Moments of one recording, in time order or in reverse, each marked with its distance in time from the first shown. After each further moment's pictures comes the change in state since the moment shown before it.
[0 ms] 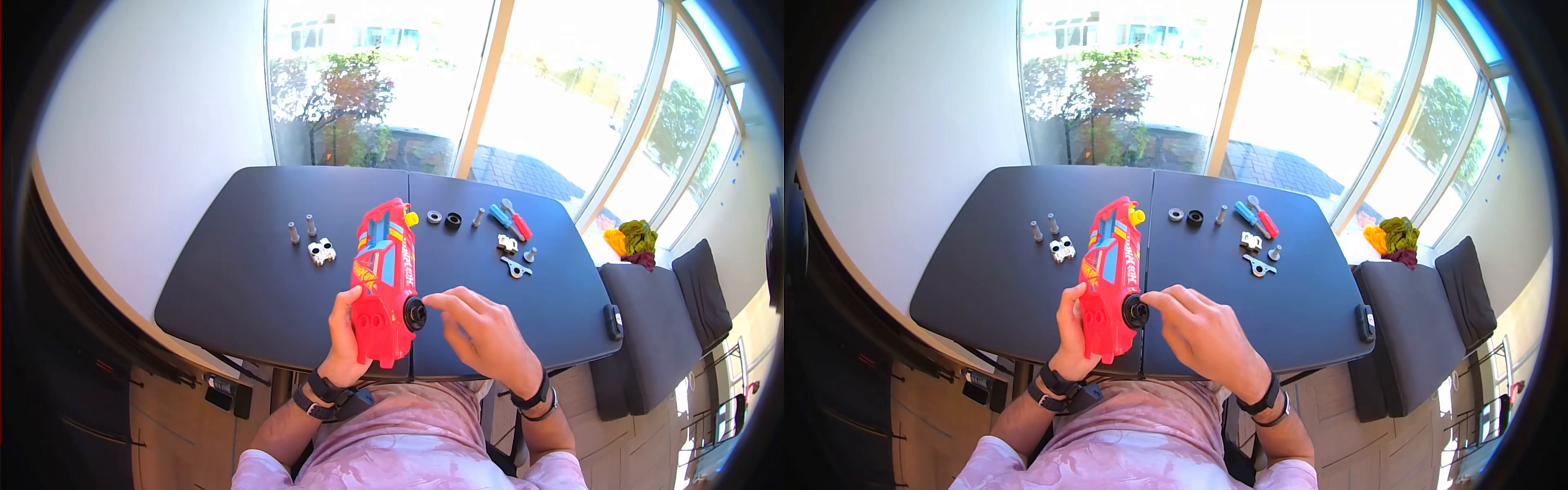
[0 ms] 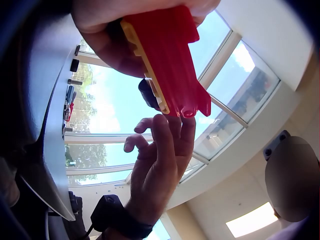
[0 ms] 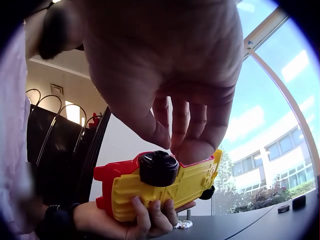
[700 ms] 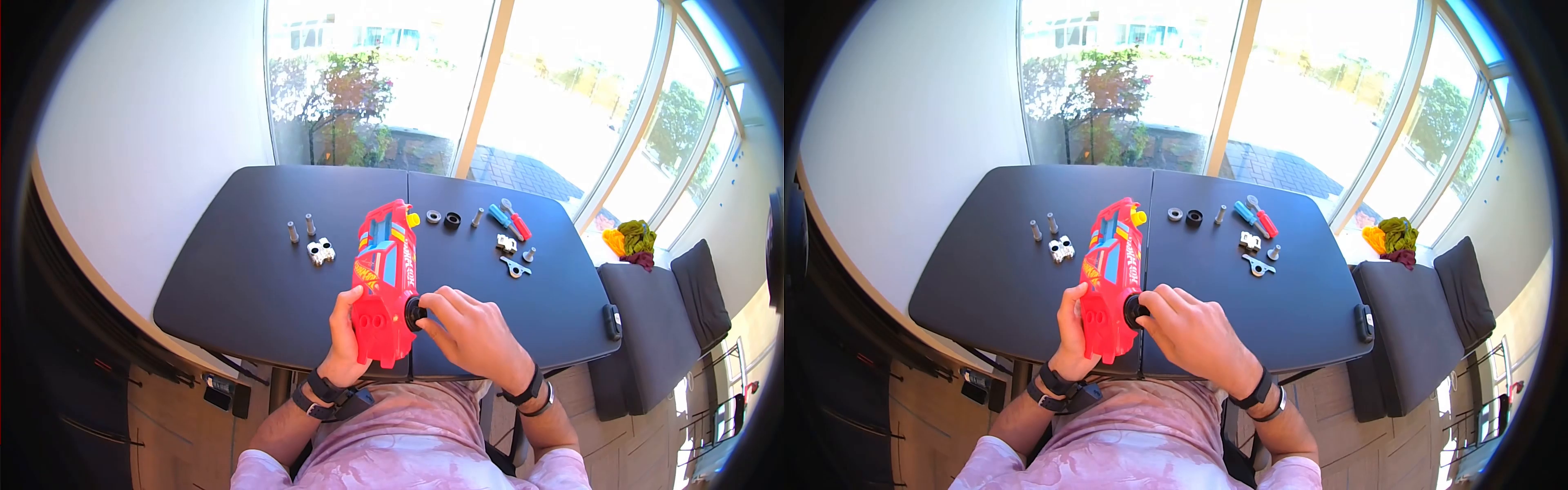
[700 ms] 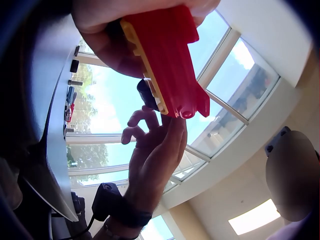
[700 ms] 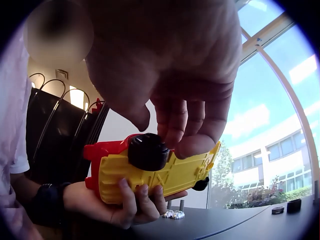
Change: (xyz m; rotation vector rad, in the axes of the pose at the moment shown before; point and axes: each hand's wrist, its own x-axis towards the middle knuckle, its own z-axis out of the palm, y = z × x) left_hand -0.001 -0.001 0.000 -0.008 0.011 -0.024; right_hand 0.006 -0.002 0.012 -0.100 -0.057 0.000
